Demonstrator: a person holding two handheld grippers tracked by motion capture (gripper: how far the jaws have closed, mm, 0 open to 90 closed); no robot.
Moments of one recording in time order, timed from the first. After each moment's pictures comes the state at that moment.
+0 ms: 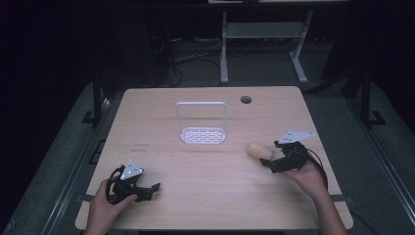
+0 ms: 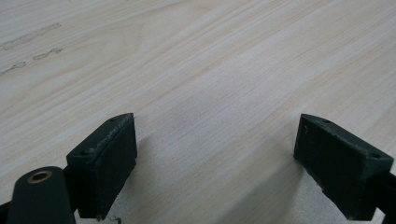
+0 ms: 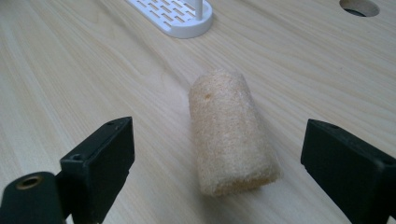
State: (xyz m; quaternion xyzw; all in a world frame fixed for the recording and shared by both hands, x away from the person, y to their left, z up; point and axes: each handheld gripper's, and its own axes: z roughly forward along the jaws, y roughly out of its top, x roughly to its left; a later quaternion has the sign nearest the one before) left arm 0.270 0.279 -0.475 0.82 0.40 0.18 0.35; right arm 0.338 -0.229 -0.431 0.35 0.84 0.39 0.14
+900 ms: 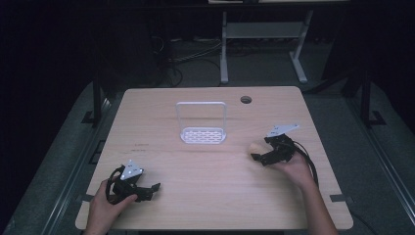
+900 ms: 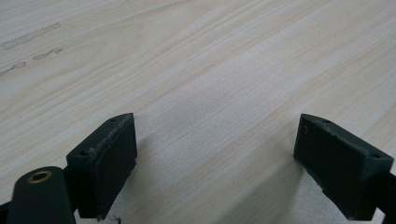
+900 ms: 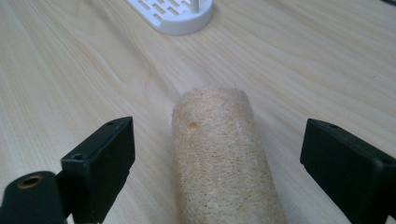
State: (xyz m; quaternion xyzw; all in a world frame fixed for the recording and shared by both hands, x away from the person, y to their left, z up) left arm 0.270 0.280 -0.475 0.83 0.40 0.18 0.35; right arm 0.376 -0.209 -0.452 0.34 0.85 0.37 0.12
